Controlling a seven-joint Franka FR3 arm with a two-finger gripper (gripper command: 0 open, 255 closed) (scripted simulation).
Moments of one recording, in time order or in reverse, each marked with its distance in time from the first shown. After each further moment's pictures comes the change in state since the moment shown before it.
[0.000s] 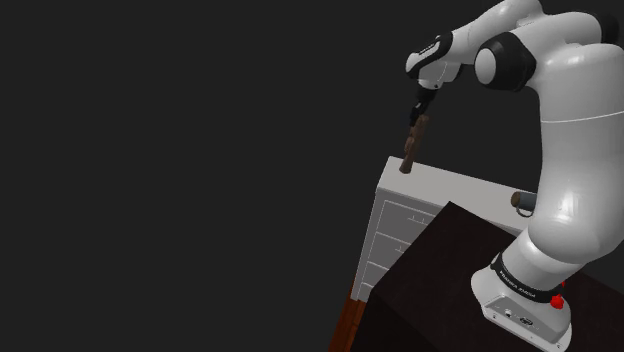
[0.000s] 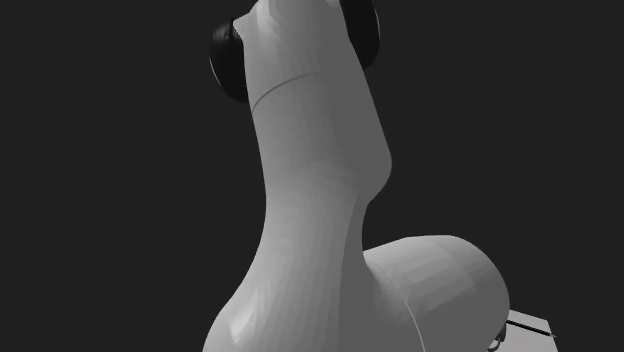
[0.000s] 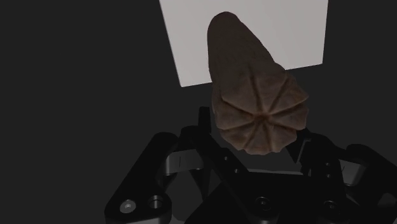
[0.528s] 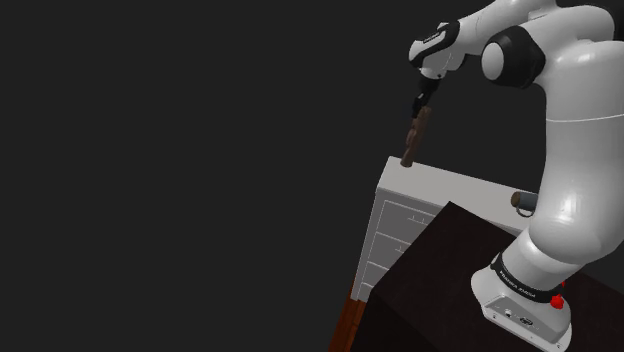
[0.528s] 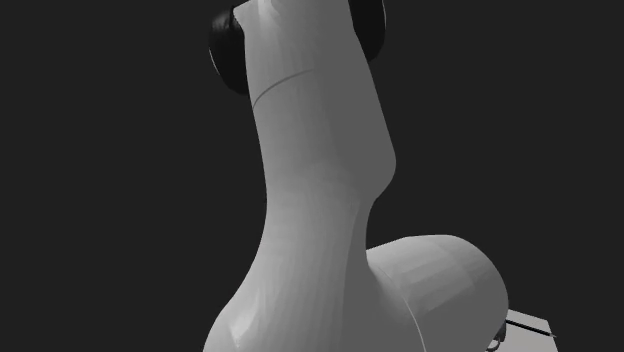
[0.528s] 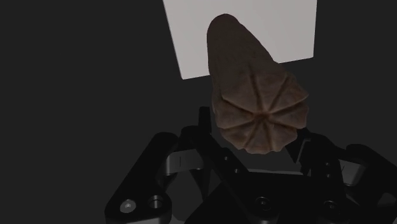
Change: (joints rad) arm 0.012 -0.046 -0.019 0.035 -0.032 -0.075 0.025
